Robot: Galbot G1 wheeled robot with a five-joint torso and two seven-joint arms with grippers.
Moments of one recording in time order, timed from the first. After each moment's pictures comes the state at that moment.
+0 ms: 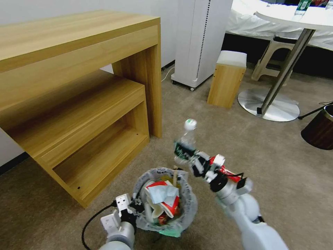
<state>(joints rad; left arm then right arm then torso) 1.69 -1.52 -0.25 -2.22 -0.47 0.42 -0.41 -1.24 1.28 0.28 1.70 0.64 0.31 -0.81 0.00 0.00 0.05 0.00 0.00</state>
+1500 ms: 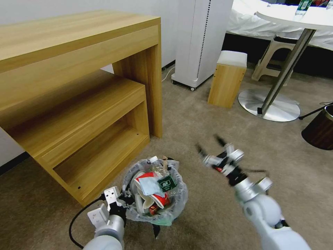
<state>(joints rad) 1.67 -1.49 -0.40 -2.28 -0.47 0.45 -0.43 -1.29 1.21 0.67 1.87 0.40 0.22 -0.32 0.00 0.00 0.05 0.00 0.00</state>
